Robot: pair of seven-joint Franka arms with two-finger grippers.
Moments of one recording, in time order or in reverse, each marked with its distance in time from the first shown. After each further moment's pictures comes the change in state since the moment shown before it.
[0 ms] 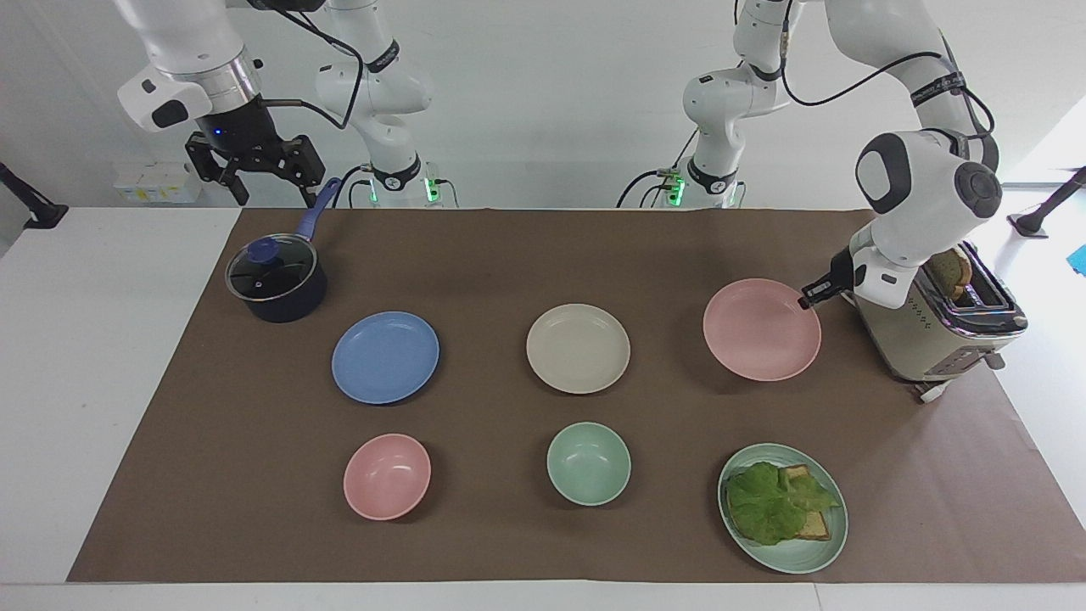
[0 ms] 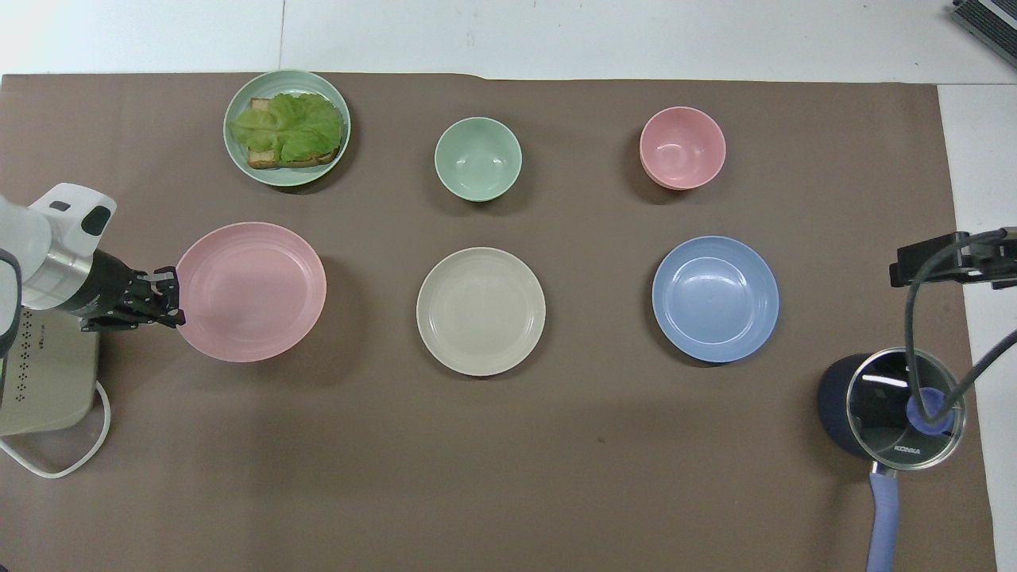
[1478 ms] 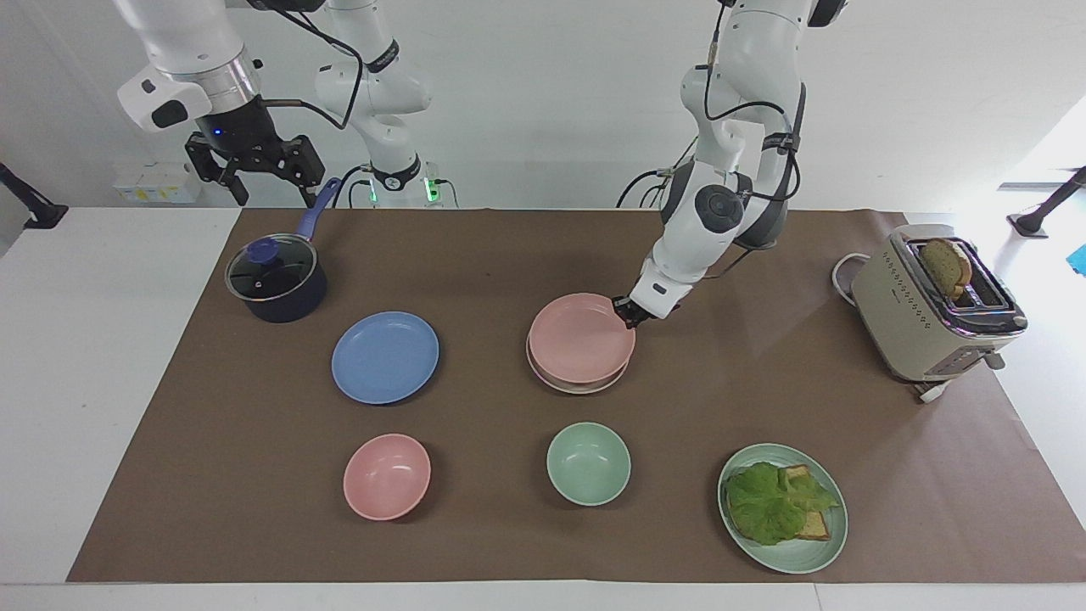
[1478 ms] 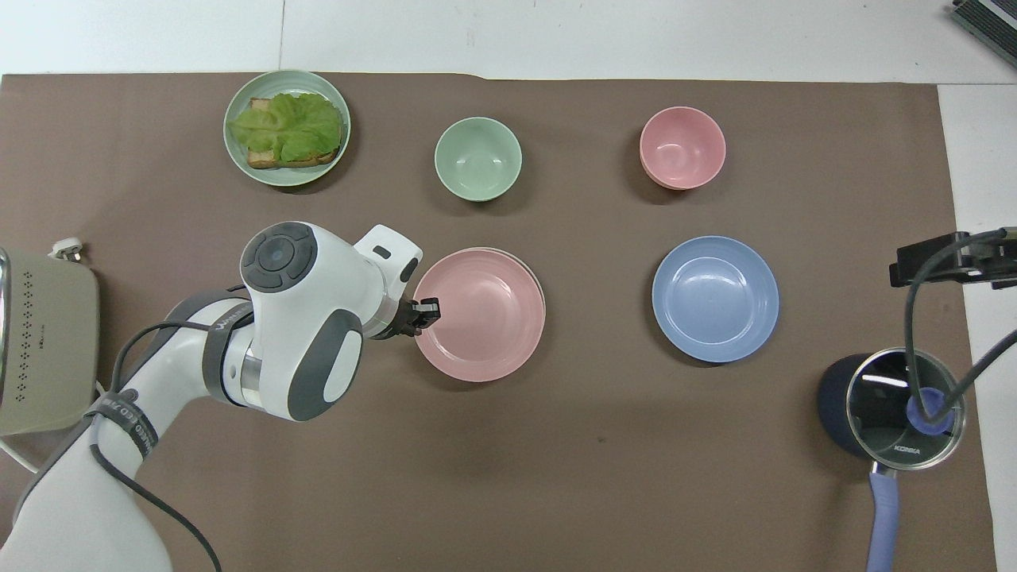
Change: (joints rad) left arm -0.508 0.141 -0.022 -0.100 -0.076 0.422 -0.187; right arm 0.000 0.000 0.000 -0.001 0.000 0.000 0.000
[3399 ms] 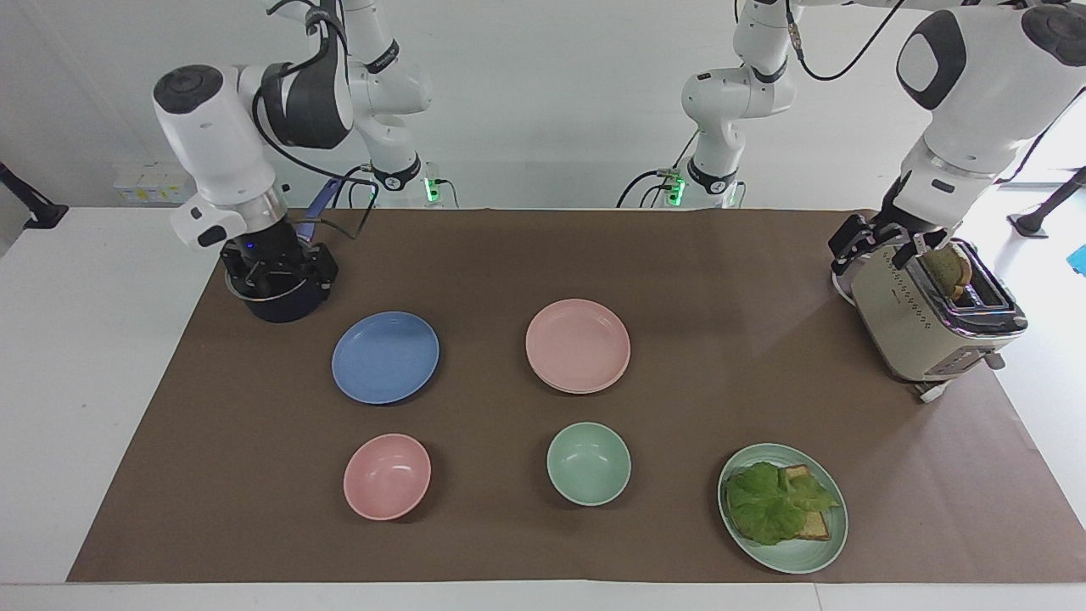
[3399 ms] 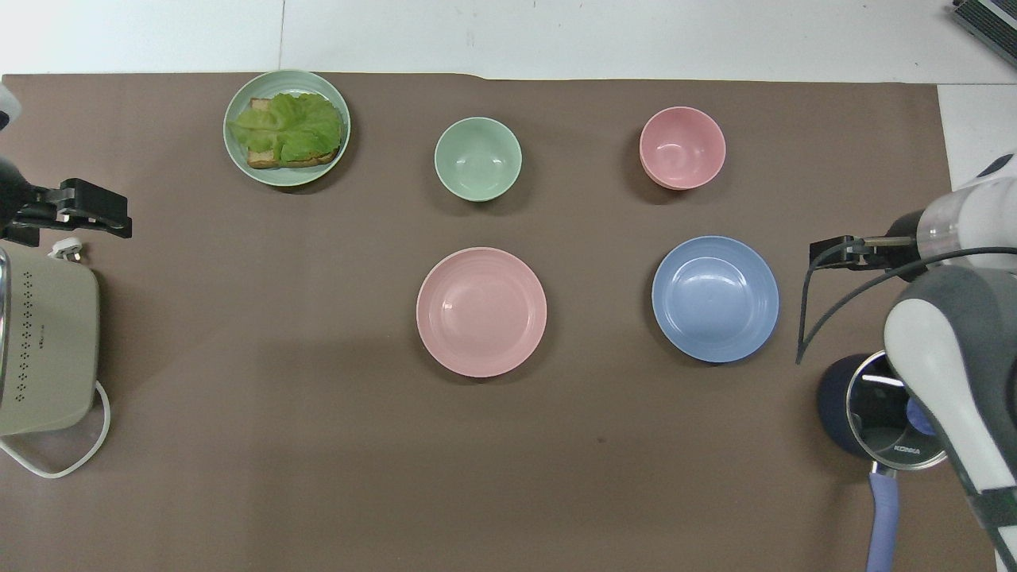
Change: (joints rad) left arm 0.404 -0.140 0.050 0.539 0.251 -0.645 0.388; right arm -0.036 0.052 -0.004 -0.447 0.000 0.584 -0.022
